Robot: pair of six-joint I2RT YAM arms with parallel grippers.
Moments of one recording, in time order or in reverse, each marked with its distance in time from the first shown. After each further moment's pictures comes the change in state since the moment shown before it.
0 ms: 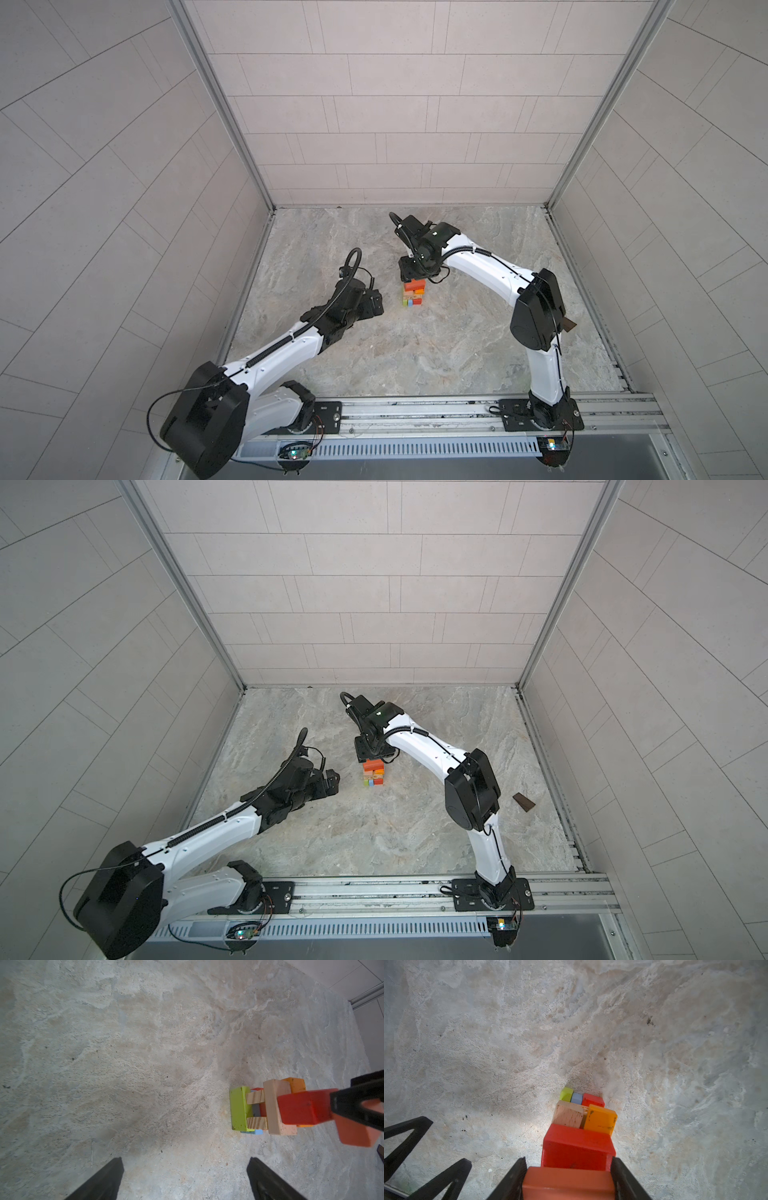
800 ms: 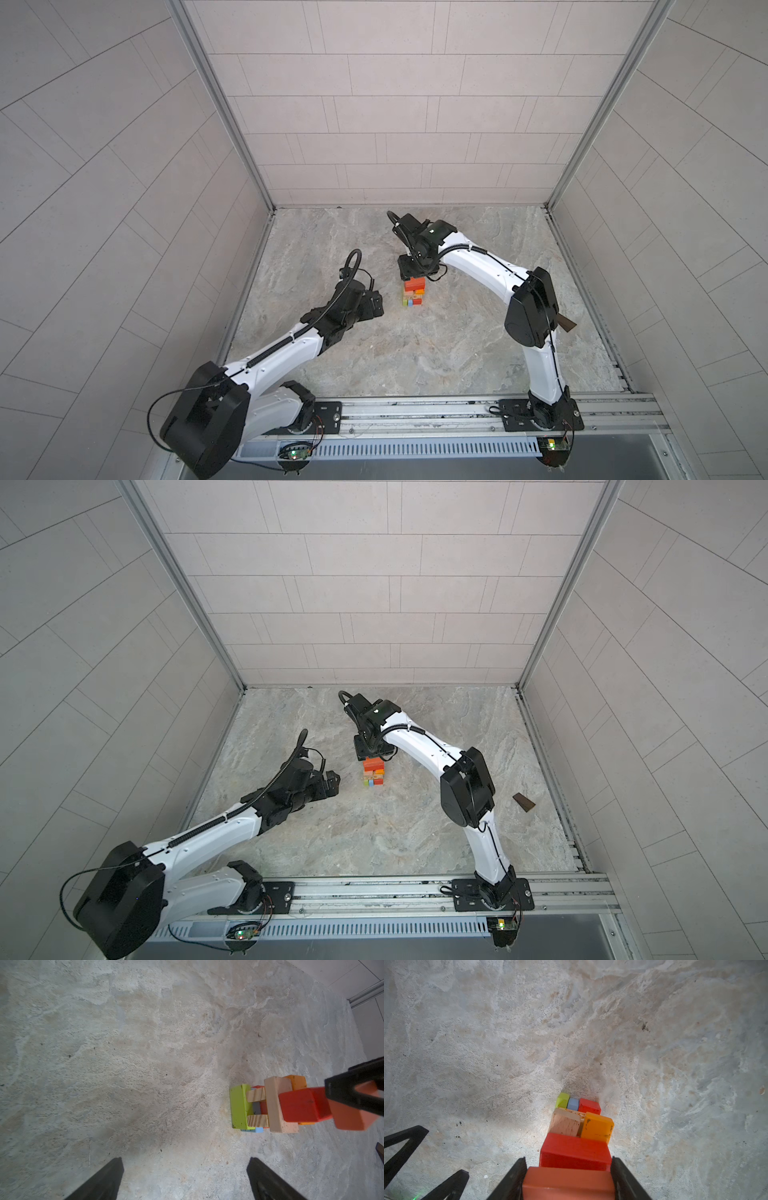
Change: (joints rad) left arm 0.000 -0.001 -0.013 0.020 0.009 0.000; right arm -0.003 0.040 0.060 -0.037 0.025 -0.006
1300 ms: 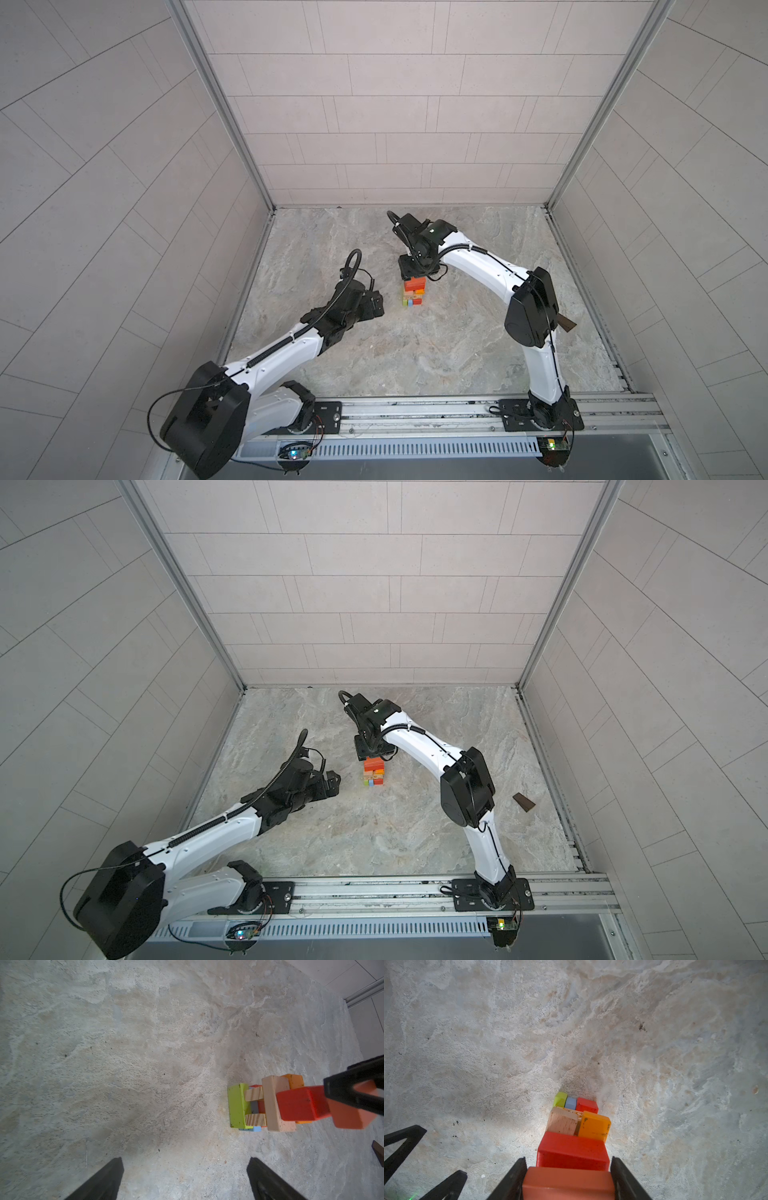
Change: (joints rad) left arm 0.000 0.000 -0.003 0.006 0.009 0.000; right arm 0.000 0.002 0.002 -0.008 0.006 -0.006
